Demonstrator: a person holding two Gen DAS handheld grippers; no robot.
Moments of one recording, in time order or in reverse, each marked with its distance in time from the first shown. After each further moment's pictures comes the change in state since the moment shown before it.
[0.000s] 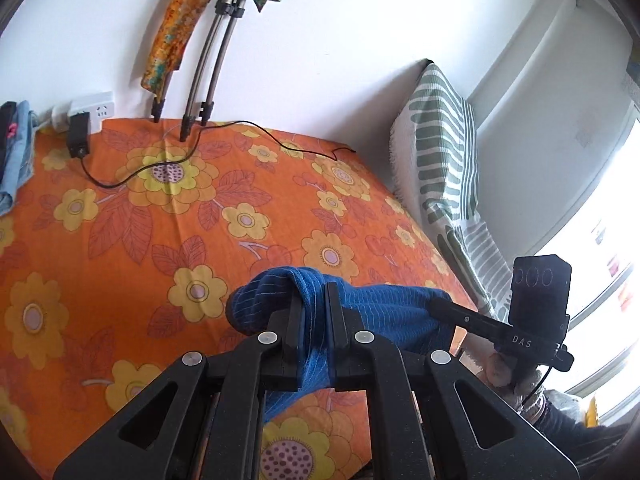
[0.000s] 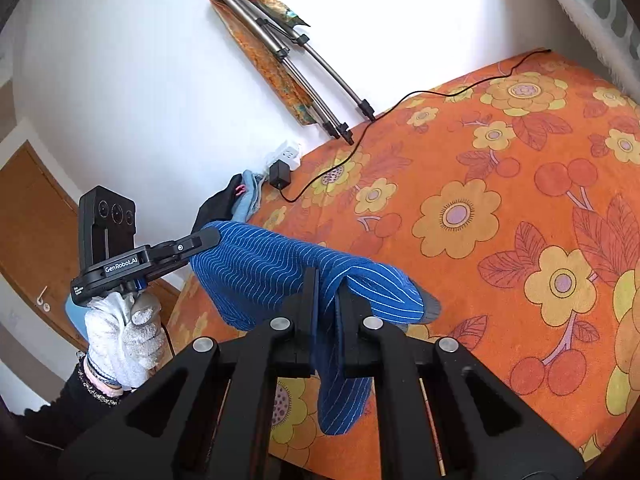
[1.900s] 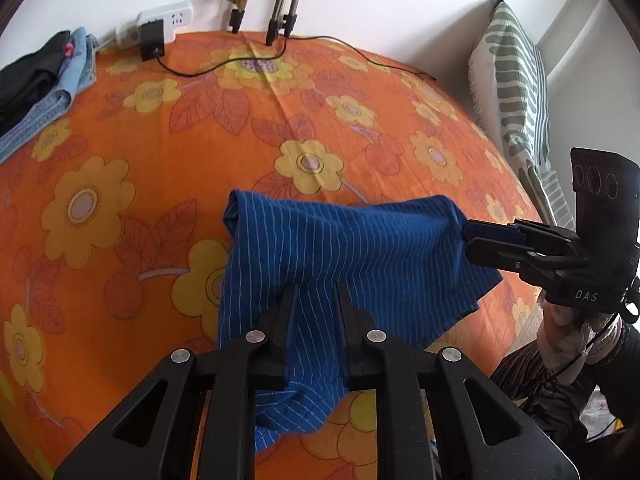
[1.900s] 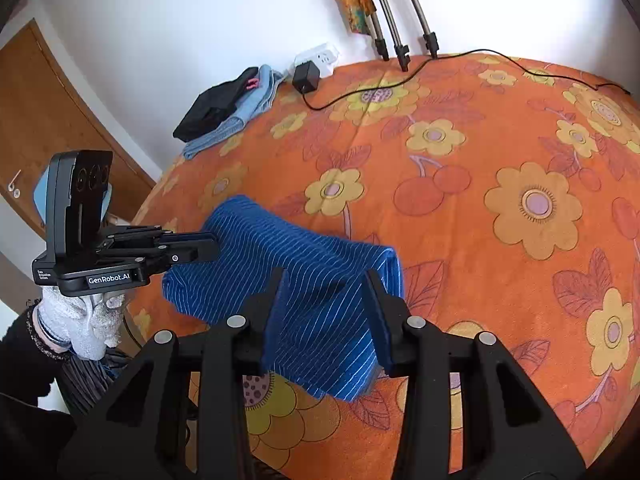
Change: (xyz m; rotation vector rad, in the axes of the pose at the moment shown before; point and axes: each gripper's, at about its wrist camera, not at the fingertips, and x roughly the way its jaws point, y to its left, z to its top) left arm 0.026 0.079 -0.075 -0.041 0.238 0.236; right arm 0.110 0.040 -0.029 -0.279 0.357 -0.096
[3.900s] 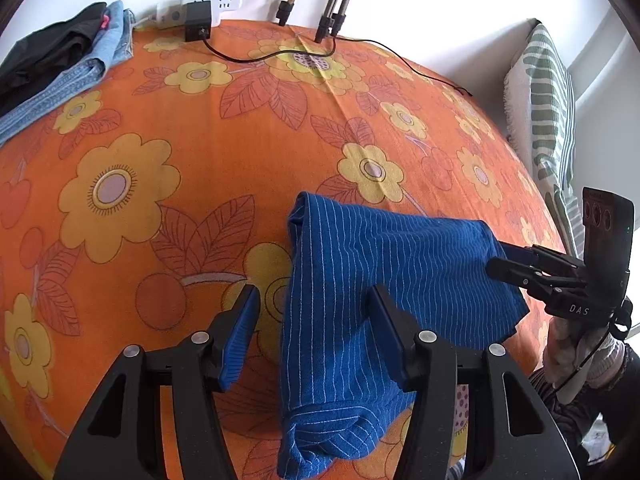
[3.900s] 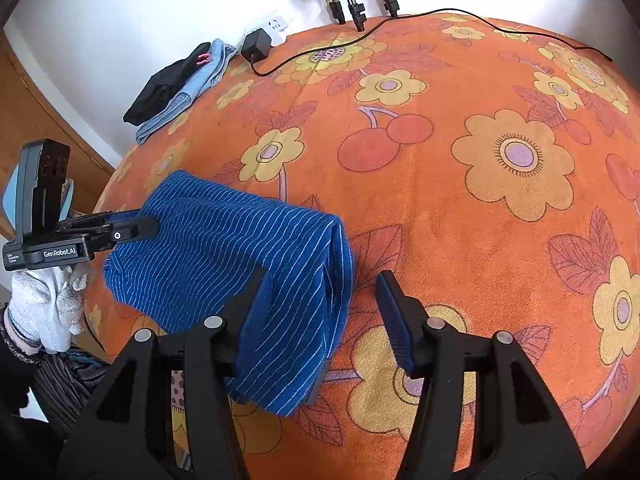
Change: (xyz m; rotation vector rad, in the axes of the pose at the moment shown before) left arm 0.011 0.032 0.003 -0.073 -0.030 0.048; right arm 0.026 -0.036 -0.008 0.065 0.025 -0.111
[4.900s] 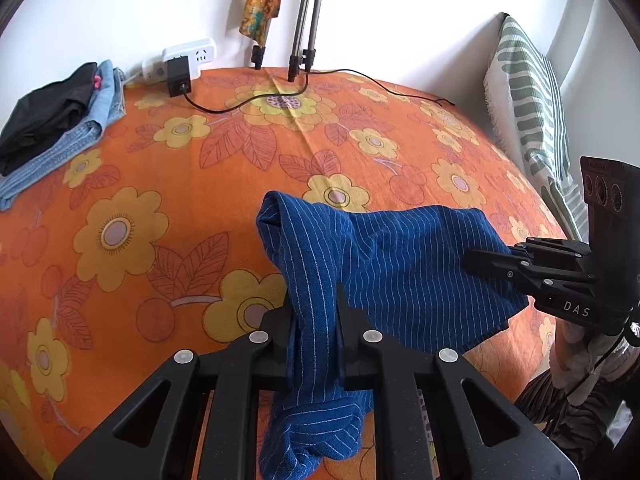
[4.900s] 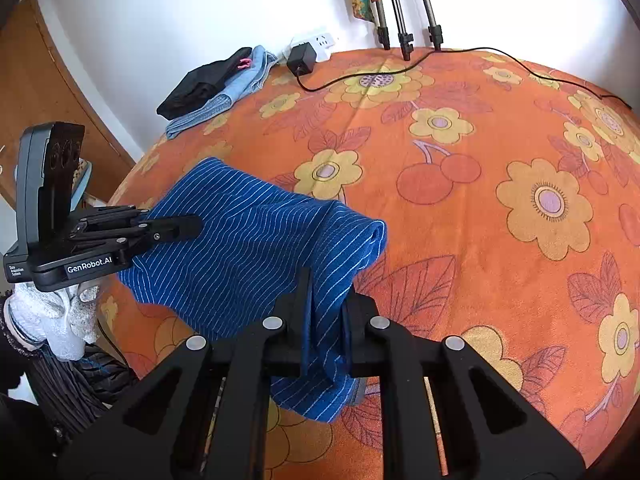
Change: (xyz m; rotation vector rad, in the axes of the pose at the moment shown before) left arm -0.025 -0.037 -0.004 0.111 -0.144 0.060; right arm -0.016 0.042 0.003 -0.112 -0.084 0.025
